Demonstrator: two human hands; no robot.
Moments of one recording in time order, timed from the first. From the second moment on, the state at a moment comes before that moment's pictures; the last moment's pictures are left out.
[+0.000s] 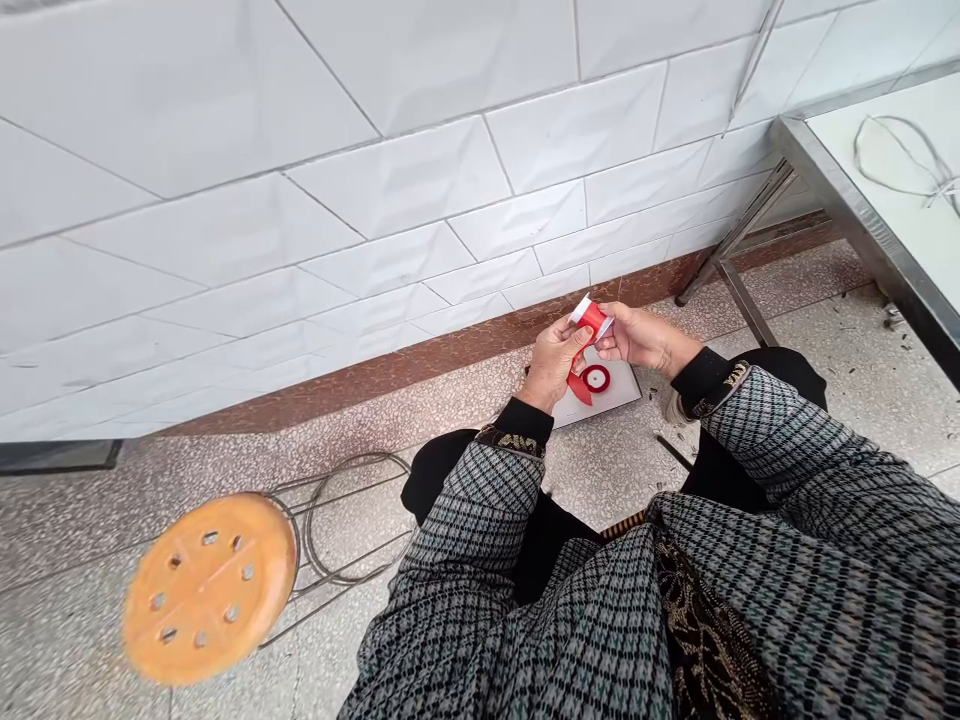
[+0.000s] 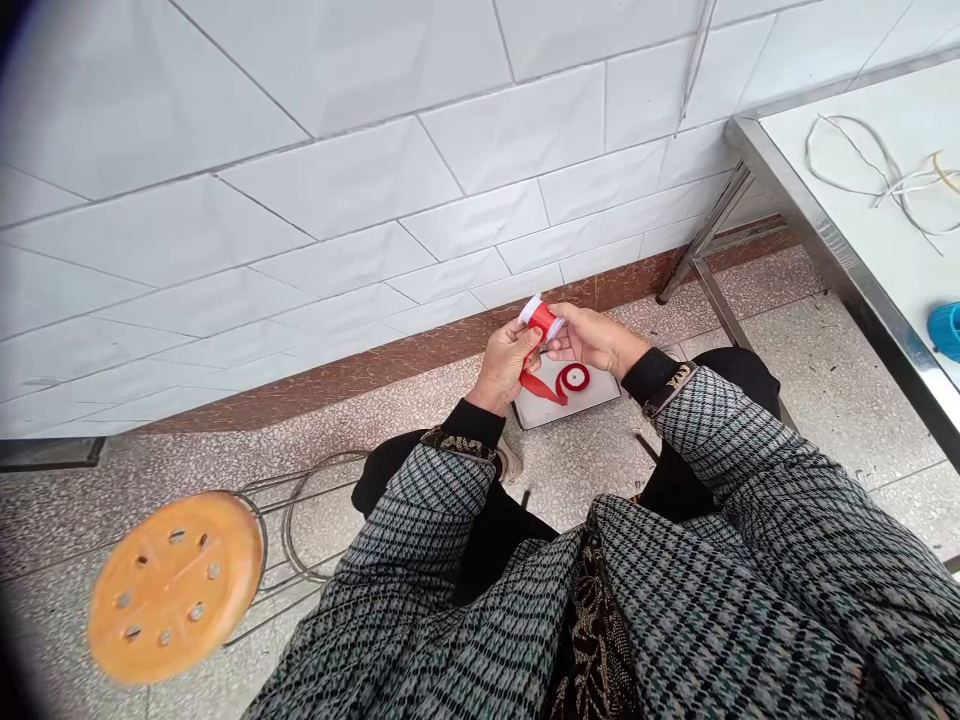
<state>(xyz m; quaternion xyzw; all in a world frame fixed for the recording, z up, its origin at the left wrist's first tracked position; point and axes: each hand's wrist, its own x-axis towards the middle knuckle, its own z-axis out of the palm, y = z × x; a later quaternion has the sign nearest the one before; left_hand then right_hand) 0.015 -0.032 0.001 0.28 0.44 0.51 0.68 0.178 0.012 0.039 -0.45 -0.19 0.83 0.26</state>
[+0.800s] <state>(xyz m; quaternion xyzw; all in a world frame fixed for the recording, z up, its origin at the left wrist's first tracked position) 0.019 -0.015 -0.010 0.29 0.43 0.51 0.69 0.181 0.013 0.029 -0.43 -0.24 0.81 0.31</state>
